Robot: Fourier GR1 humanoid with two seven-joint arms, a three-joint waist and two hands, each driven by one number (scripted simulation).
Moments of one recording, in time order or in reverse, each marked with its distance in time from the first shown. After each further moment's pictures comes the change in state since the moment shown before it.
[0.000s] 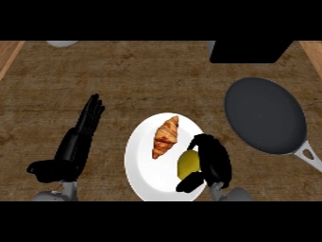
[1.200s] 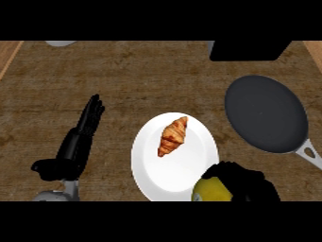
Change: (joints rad) left arm -0.002 -0.021 0.021 0.027 -0.023 -0.011 -0.012; right arm 0.270 -0.246 0.180 -0.804 0.196 -0.059 -0.101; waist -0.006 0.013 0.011
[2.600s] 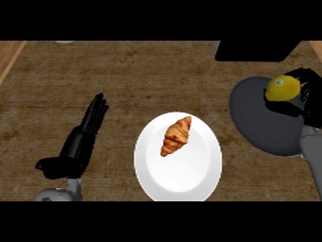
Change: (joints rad) left arm -0.016 -0.020 0.010 0.018 -0.019 -0.036 -0.011; right arm -0.552 -0.058 -0.836 1.065 -0.609 -0.368 -0.754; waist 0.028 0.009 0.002
